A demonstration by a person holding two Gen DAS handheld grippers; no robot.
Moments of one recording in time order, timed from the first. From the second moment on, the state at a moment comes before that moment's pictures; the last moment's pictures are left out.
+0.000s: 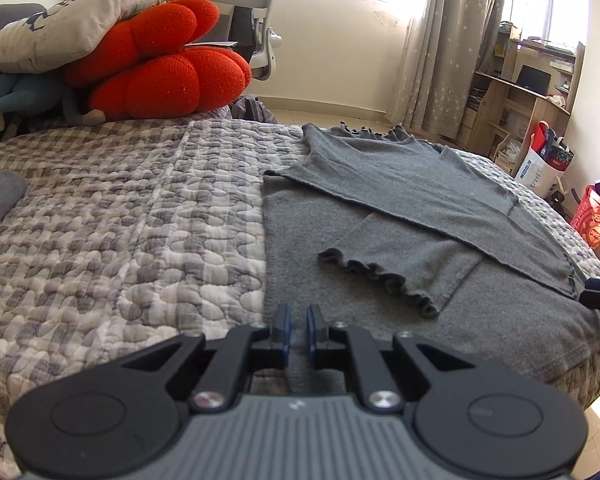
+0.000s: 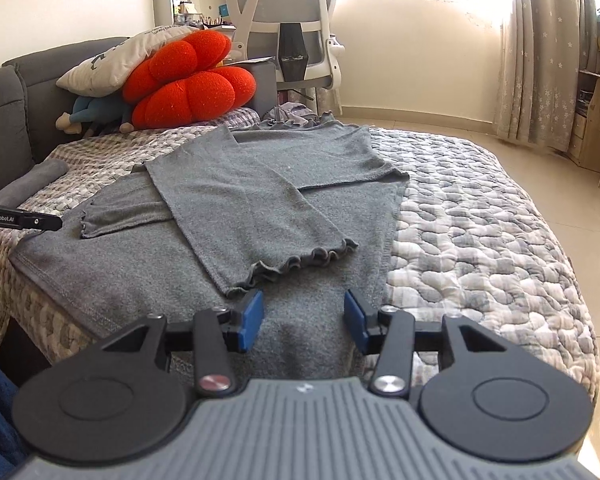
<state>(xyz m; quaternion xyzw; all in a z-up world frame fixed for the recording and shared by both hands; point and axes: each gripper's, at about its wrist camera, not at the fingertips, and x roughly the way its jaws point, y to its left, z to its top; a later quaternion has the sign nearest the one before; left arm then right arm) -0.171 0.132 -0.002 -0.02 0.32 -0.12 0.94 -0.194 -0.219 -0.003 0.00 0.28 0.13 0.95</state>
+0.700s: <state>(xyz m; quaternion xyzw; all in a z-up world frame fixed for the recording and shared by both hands) -0.234 0.177 -0.009 -0.08 0.34 -0.12 0.93 -0.271 -0.257 -0.011 0.04 0.30 0.11 0.95</state>
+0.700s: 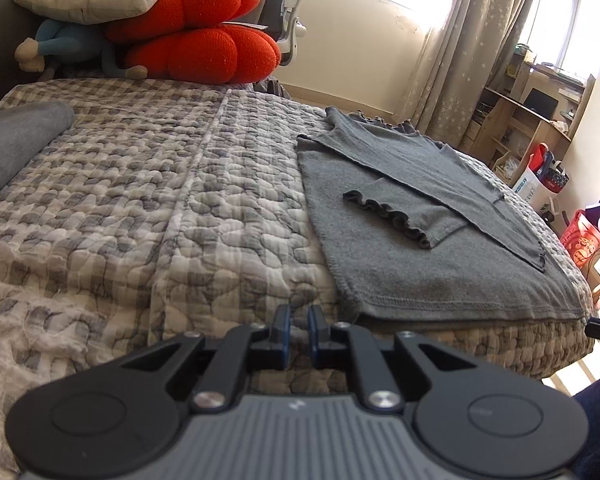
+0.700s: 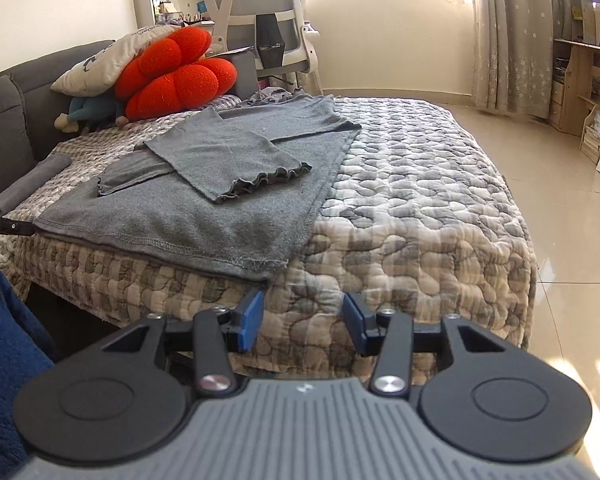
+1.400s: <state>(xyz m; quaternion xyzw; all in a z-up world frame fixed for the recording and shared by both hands) -0.217 0.151 -0.010 -0.12 0.33 -0.15 0.92 -0.252 -0.275 -0.018 0.20 0.27 0.14 0.93</state>
